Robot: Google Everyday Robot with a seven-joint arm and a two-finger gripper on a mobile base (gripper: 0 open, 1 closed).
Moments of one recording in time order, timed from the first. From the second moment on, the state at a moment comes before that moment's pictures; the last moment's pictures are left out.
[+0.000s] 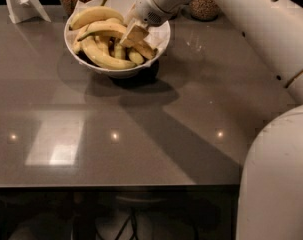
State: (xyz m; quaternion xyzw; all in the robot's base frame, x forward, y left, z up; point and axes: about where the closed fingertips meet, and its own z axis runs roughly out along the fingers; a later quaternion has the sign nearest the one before) arm 0.716 0.062 0.933 -0.66 0.64 0.08 0.38
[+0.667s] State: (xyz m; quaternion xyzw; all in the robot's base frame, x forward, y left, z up) arm 0.712 0.058 0.923 -0.67 0.65 0.08 0.36
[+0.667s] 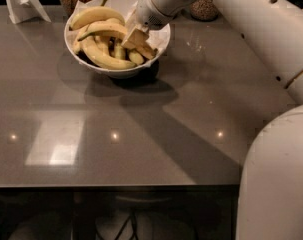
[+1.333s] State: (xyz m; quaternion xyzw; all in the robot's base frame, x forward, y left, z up) arm 0.709 0.051 0.931 -0.66 0.65 0.08 0.37
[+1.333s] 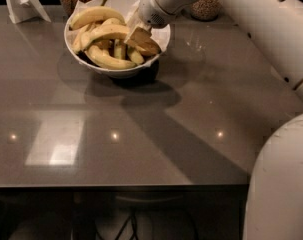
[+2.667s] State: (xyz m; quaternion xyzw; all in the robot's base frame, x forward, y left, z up) arm 0.655 0.000 0.995 -0.63 0.65 0.08 0.41
